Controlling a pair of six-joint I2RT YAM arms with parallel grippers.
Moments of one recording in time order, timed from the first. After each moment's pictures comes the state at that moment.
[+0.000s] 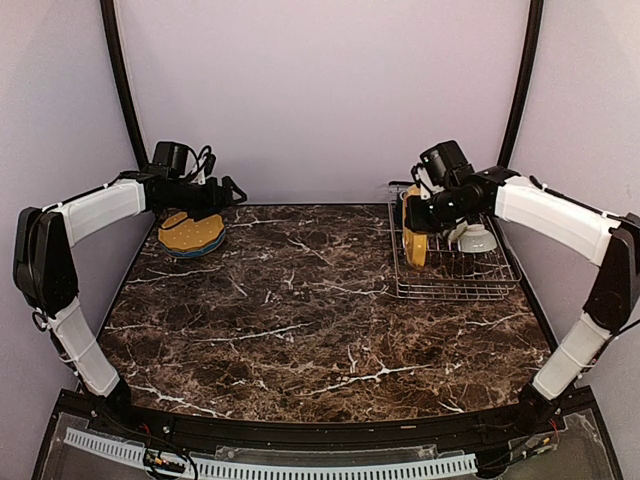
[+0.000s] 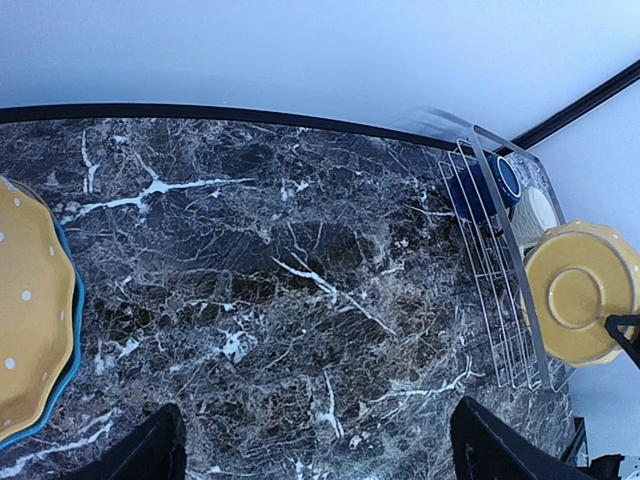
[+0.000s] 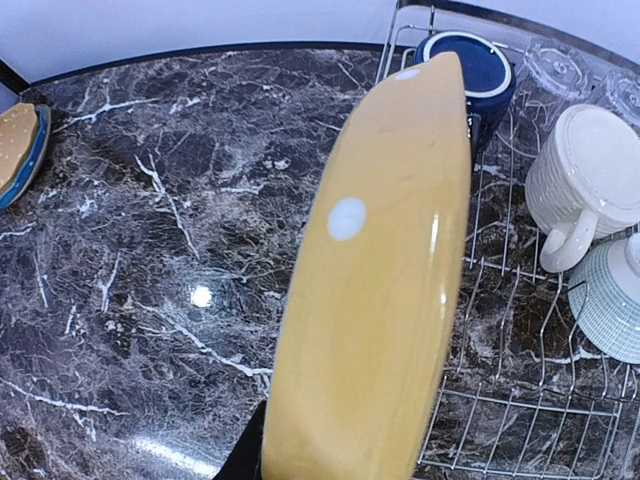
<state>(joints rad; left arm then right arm) -0.23 1.72 1.44 -0.37 0.40 -0.38 0.56 1.61 1.44 -0.67 0.13 0.37</state>
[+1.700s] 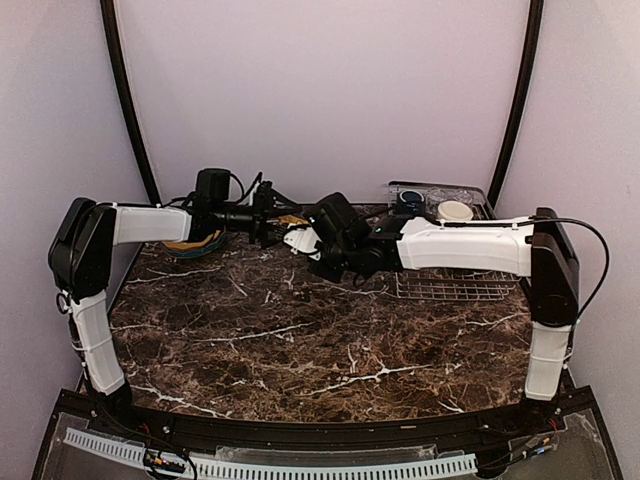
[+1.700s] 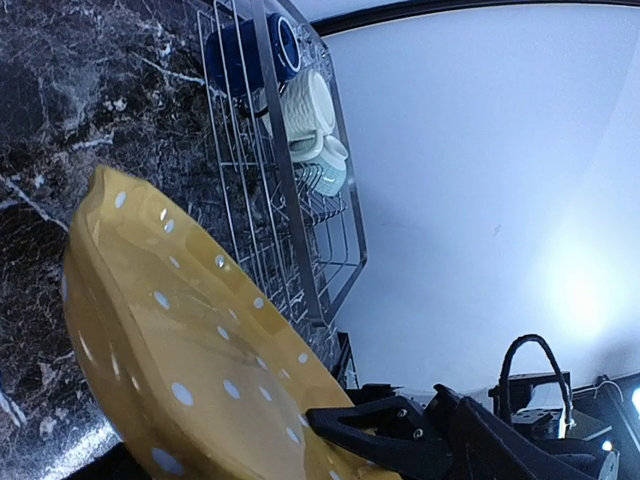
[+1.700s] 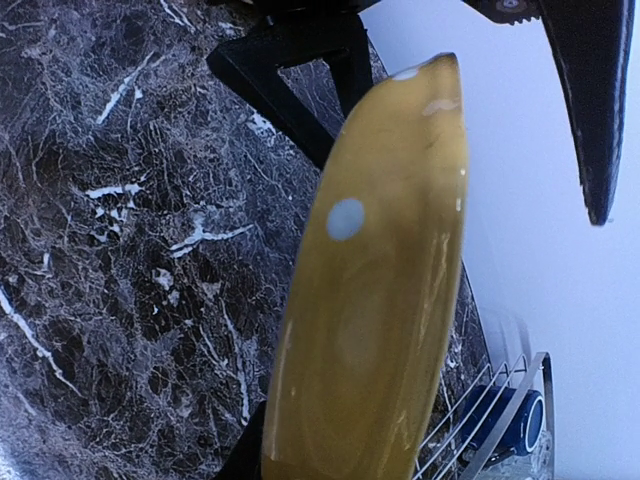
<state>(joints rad) -0.40 1.93 1.33 0.20 0.94 -0.98 1.01 1.93 1.57 -0.36 0.42 -0.51</state>
